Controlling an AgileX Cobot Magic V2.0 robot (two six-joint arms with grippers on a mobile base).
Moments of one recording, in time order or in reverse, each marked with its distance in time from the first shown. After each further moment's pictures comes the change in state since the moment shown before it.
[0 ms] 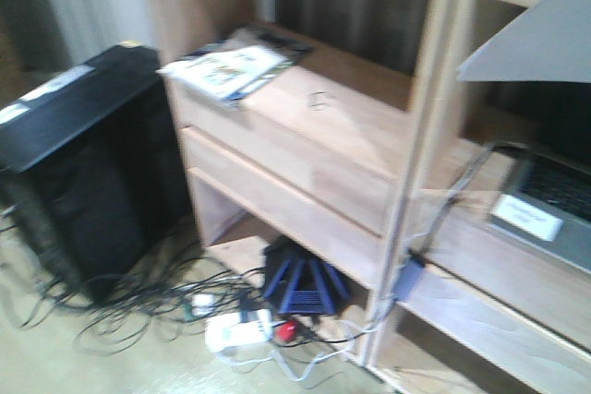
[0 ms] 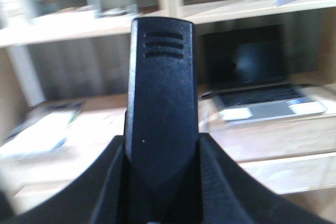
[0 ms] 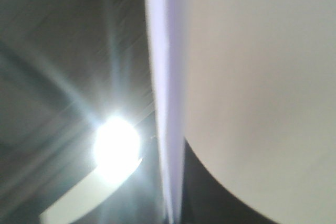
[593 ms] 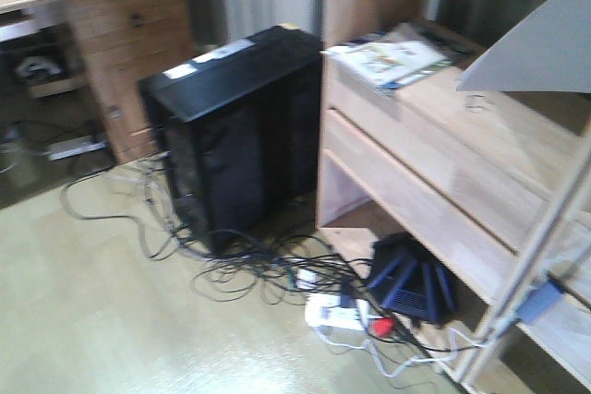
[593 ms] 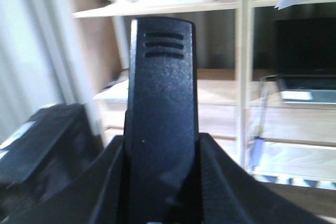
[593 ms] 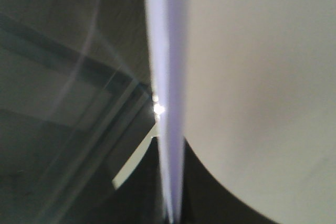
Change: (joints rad) left arm 0.000 0.000 0.000 0.000 0.000 0.000; right arm 0.000 0.000 0.000 0.000 0.000 0.000
